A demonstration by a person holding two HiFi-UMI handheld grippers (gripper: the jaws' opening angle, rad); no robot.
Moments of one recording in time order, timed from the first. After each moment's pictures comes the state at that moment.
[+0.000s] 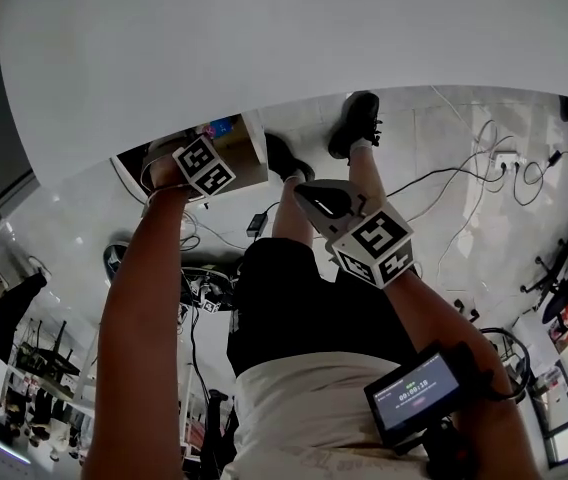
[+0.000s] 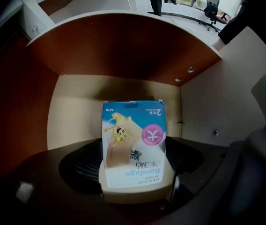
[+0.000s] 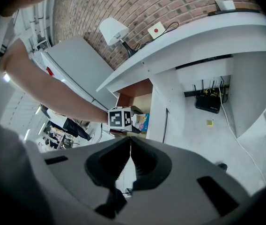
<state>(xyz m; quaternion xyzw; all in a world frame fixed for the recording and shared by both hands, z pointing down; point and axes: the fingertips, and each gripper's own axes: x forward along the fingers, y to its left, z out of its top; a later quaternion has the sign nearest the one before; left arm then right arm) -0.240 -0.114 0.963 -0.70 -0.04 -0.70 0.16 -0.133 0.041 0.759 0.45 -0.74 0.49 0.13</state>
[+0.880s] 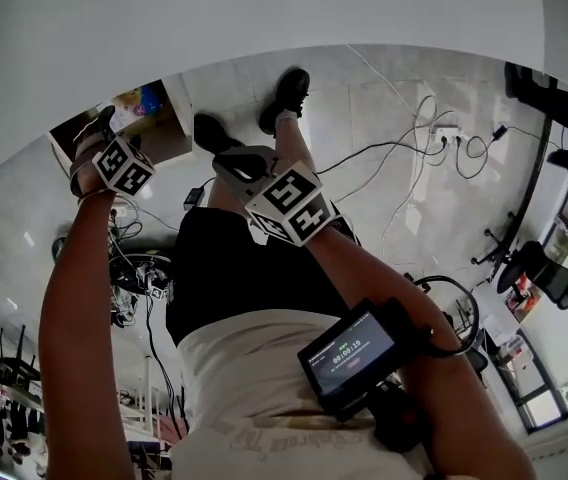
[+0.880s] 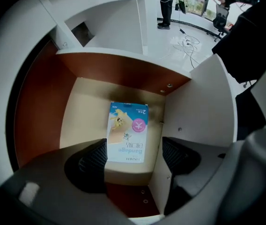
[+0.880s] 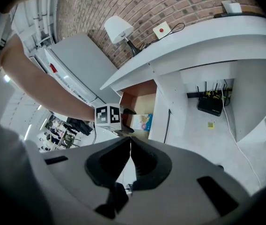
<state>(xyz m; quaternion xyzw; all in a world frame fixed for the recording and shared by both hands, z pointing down) -0.262 -0.092 0.906 -0.71 0.00 -0.69 0.12 -0.139 0.046 0.747 0.43 -0.75 0.48 0.15</state>
